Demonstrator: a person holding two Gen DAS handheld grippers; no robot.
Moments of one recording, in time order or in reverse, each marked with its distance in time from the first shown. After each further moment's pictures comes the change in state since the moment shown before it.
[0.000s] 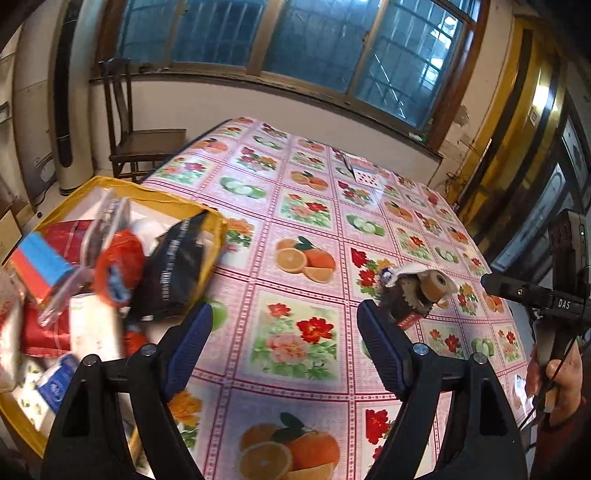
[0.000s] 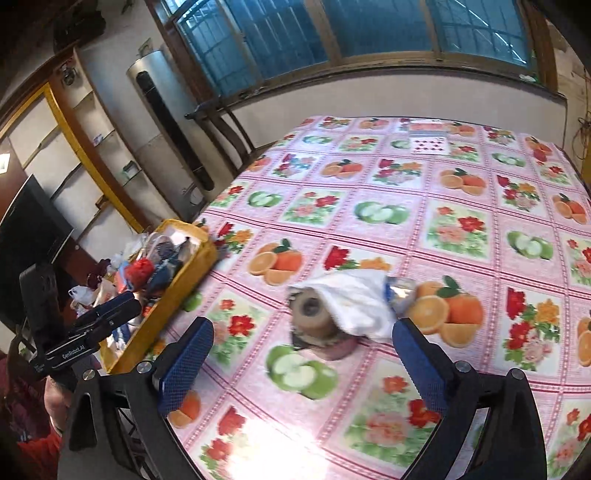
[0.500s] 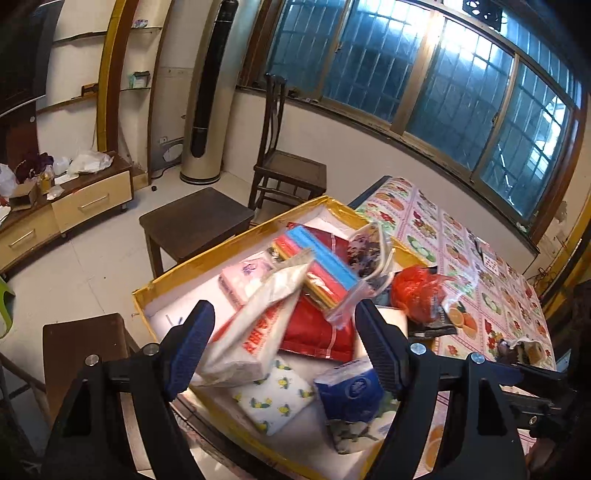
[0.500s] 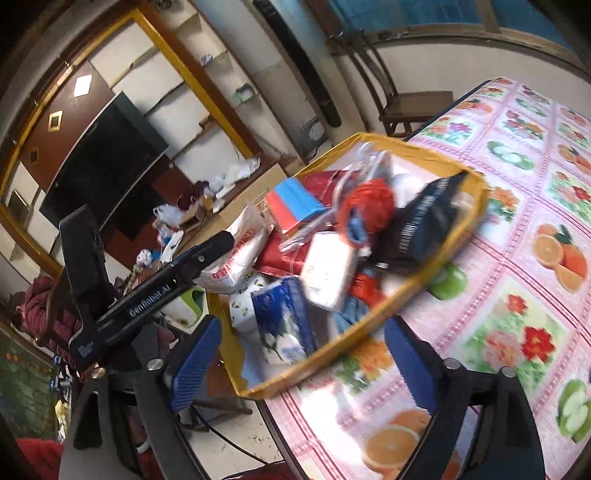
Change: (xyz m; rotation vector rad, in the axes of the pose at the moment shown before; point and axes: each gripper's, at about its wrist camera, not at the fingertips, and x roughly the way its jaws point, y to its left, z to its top) left arm -0.091 0.170 -0.044 -0.322 -0.212 0.356; right arm 0.123 0.256 -0.029 -0.239 0.194 0.387
